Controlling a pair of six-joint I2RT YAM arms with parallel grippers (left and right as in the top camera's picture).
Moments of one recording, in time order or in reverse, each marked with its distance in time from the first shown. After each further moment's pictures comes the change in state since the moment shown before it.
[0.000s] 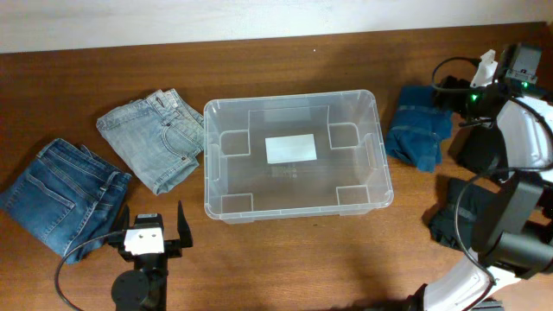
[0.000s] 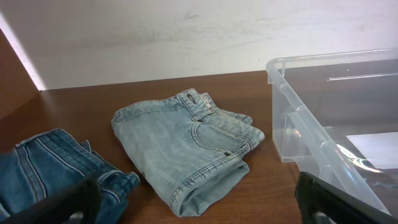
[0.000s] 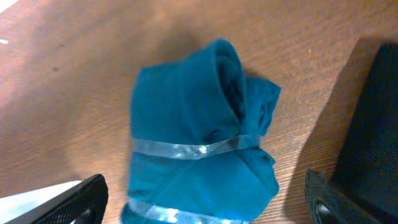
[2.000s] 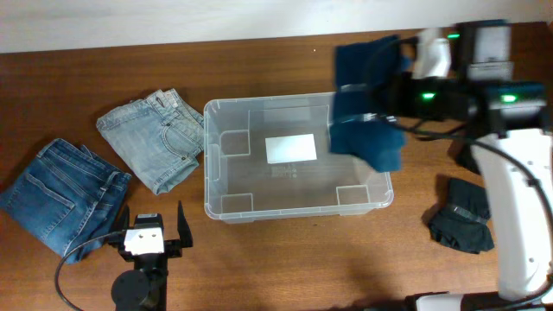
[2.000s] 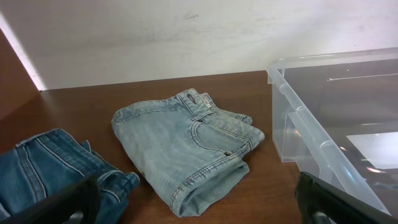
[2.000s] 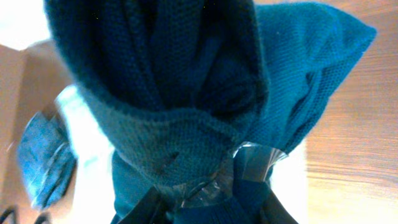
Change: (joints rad) left arm 0.000 0.000 0.000 0.000 0.000 0.000; right arm 0.459 -0.386 0.189 -0.422 -0.144 0.169
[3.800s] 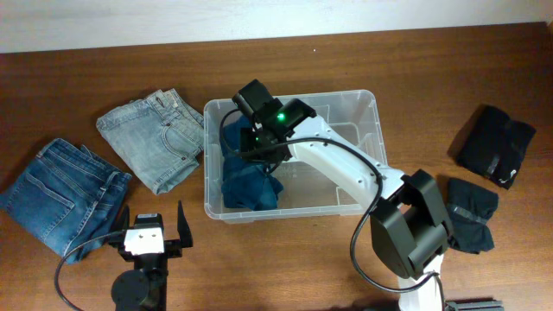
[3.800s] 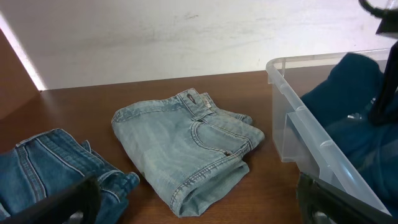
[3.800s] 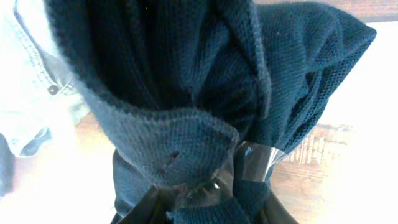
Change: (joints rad) left arm 0.000 0.000 0.000 0.000 0.000 0.000; right arm 0.599 0.531 0.000 0.233 0.282 0.441
